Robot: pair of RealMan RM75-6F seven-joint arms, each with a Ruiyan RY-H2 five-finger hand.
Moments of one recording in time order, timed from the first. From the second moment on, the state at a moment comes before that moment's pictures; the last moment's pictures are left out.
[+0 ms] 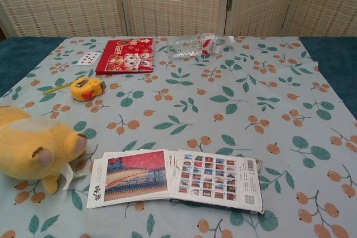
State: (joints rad) left arm -0.09 -1.12 -0.07 -1.70 1.44 1.54 0.25; right arm 0.11 -1.02 0.06 -1.70 -1.55 1.46 0.16
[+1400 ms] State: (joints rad) left arm -0.57 -1.24 -0.20 -1.38 1.47 0.99 -0.03; right arm 0.07 -1.00 0.06 -1.73 -1.56 1.52 0.12
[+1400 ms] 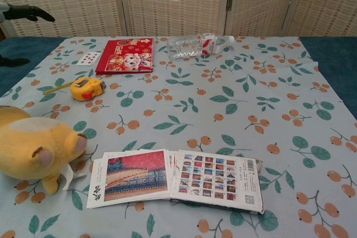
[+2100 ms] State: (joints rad) left arm -0.78 -1.51 -0.11 -0.93 1.47 0.73 -0.12; right arm 0.08 -1.01 0.07 -1.73 -1.52 1.50 0.11
